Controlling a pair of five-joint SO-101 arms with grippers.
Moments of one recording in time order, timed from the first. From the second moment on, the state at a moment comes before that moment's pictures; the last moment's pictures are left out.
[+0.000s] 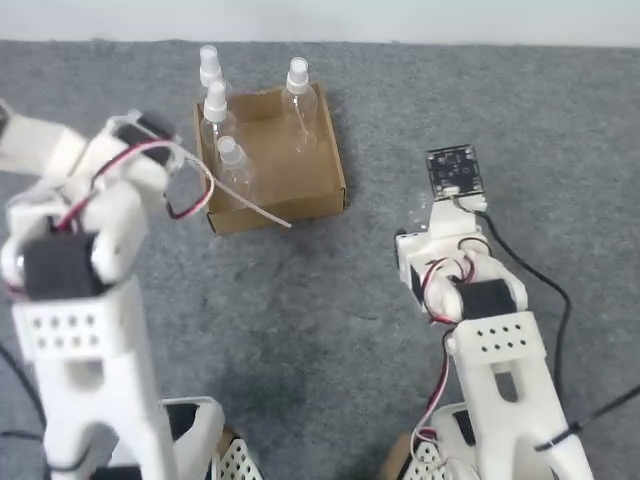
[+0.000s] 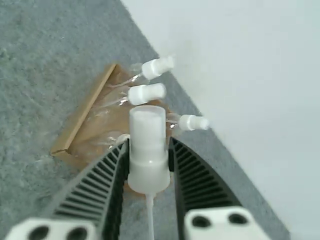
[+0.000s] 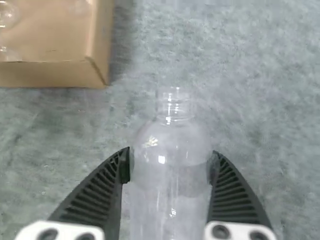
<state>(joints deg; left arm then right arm) -9.5 -36.4 5.6 78.6 55.6 -14.5 -45.6 55.7 45.5 -0.7</state>
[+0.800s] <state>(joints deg) -9.5 -60.6 32.1 62.4 55.8 -19.1 -62.2 65.0 45.5 1.2</state>
